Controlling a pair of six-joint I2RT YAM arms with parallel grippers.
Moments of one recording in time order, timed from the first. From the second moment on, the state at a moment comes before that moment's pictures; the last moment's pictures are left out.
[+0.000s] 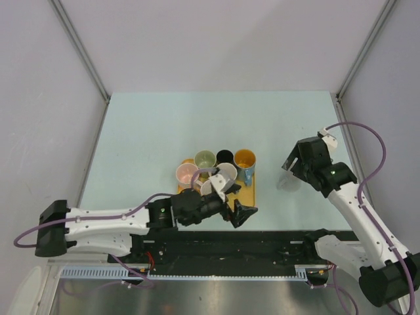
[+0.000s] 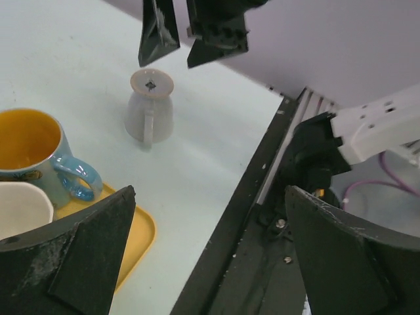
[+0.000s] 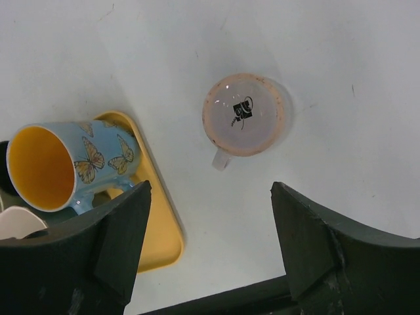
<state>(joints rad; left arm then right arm) -1.37 1.04 0.67 0.33 -0.26 -0.29 0.35 0.96 0.95 -0.84 0.34 0.76</state>
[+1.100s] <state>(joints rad) -1.08 2.16 1.64 -0.14 0.25 -0.06 0.23 0.62 1.05 -0.94 0.34 0.70</state>
